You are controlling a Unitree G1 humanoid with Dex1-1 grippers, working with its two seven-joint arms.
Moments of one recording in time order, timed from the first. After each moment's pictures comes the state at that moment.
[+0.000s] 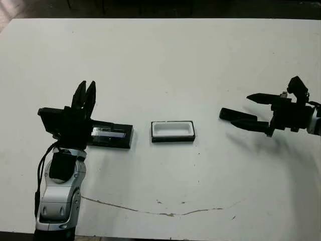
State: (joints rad) left arm -0.01 0.17 0.07 -0.34 -0.07 0.00 -0.09; right arm -0.59 -0.76 0.00 0.67 0.19 0.16 1.22
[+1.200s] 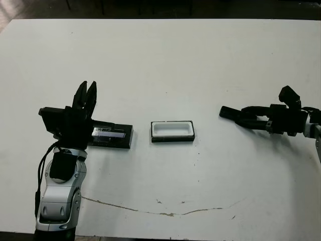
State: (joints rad) left arm -0.01 0.17 0.07 -0.35 -0.07 0.02 -0.09; right arm -0.65 -0.75 0.06 0.91 0.11 -0.10 1.26
